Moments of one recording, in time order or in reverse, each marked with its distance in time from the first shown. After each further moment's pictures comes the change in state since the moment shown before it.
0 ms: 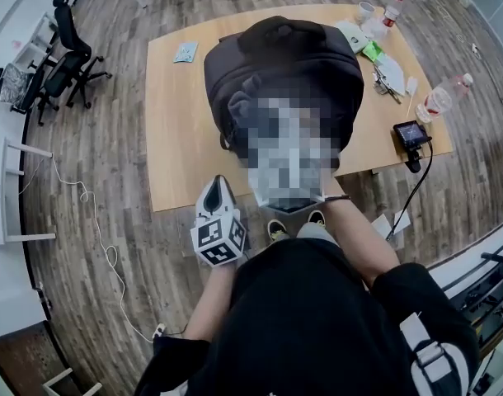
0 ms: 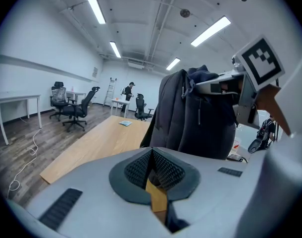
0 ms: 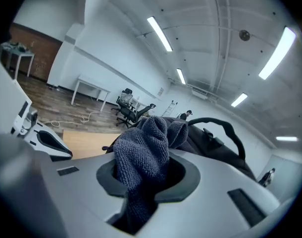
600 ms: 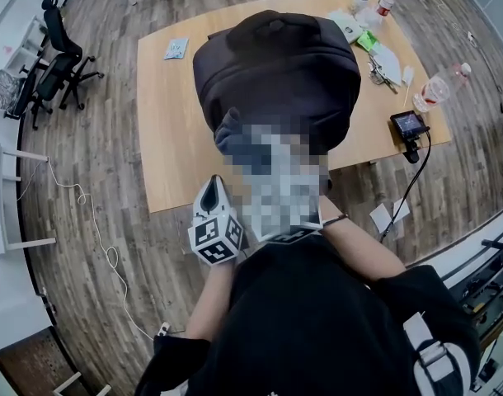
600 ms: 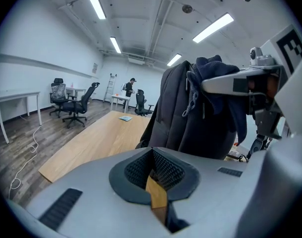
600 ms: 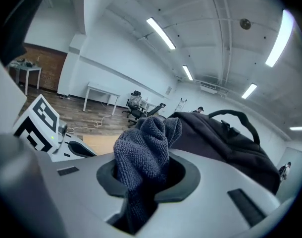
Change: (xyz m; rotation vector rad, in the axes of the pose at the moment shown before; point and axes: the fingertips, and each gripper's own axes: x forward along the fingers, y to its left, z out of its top) left arm 0.006 0.006 -0.011 -0.009 0.049 0.006; right arm -0.022 0.054 -0.004 0.025 -0.008 0.108
